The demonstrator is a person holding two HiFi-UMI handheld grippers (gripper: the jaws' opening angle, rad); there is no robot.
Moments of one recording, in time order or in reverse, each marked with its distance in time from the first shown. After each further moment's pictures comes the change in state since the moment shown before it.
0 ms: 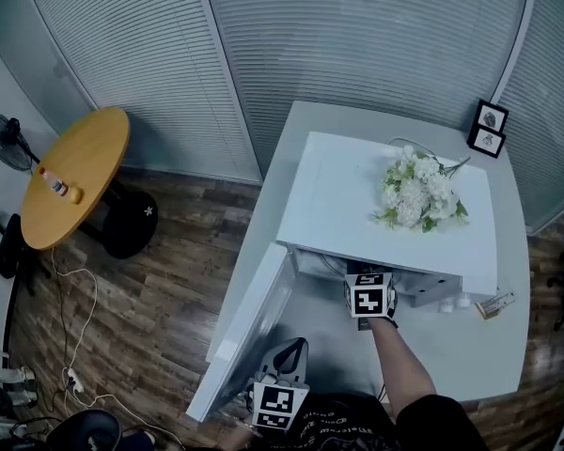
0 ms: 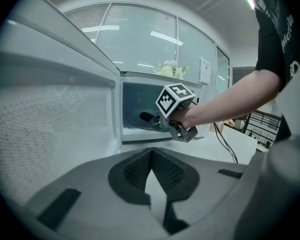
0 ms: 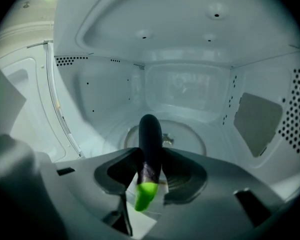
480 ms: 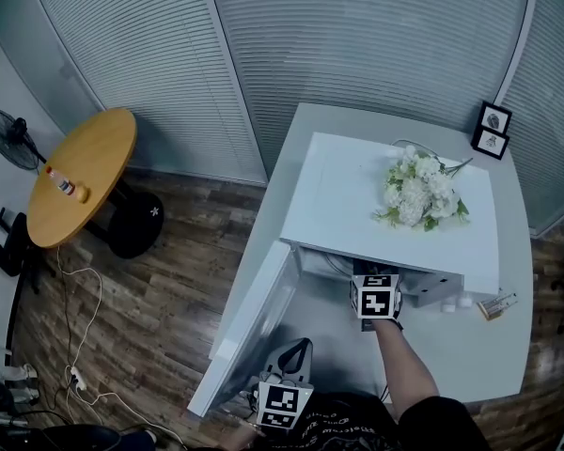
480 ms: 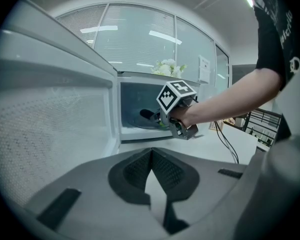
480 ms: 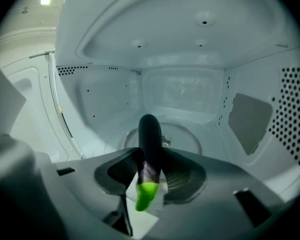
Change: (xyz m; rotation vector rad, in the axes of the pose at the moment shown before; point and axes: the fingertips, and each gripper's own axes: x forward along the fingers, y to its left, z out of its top) left arm -0.002 -0.006 -0.002 0.018 0.007 0.006; right arm -0.011 -0.005 0.004 0.041 -0.036 -0.003
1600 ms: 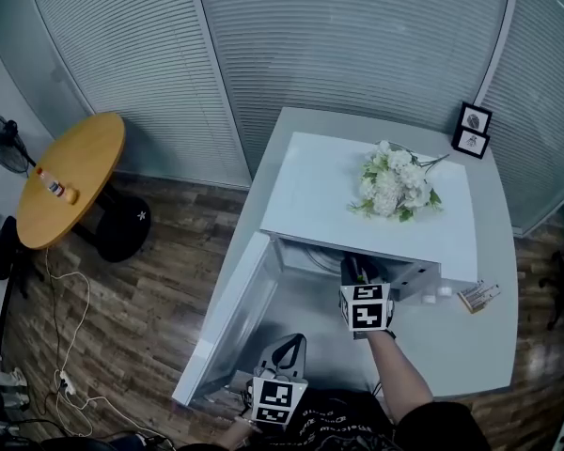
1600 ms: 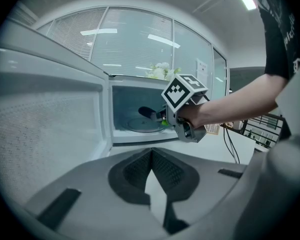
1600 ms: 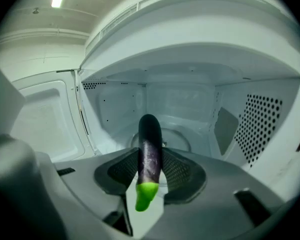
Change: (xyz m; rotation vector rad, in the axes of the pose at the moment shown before) left arm 0.001 -0.026 0.005 -0.002 -0.040 -0.018; right arm -0.054 -0.001 0.001 -0.043 -0.062 0.020
